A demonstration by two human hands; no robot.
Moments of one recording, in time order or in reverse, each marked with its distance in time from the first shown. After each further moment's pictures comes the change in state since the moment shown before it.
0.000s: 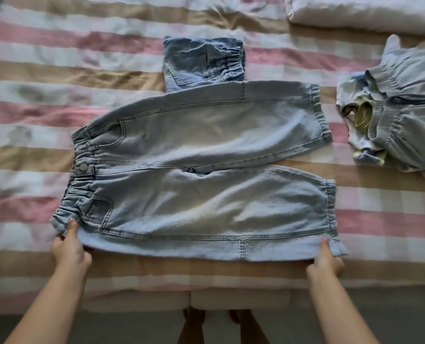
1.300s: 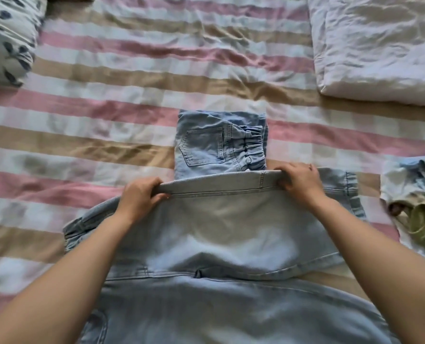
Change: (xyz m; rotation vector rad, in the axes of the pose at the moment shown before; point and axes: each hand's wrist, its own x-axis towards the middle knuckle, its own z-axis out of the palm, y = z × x) left_hand 0.033 0.098 0.285 1.236 -0.732 1.097; right_hand -0.021 -0.219 0.332 -1.248 -0.700 -1.660
